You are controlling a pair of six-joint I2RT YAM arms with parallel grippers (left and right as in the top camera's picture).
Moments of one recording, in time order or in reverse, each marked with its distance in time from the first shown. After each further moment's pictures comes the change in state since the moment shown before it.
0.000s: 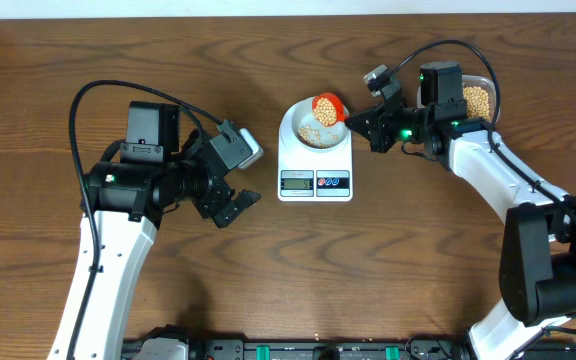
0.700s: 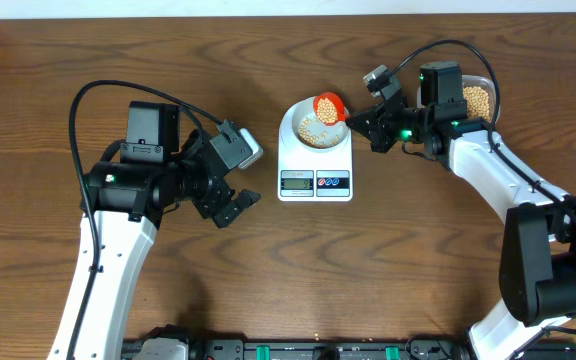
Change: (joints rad) left arm 0.000 0.000 0.000 0.000 0.000 0.000; right arm 0.000 -0.001 0.000 0.000 0.016 -0.027
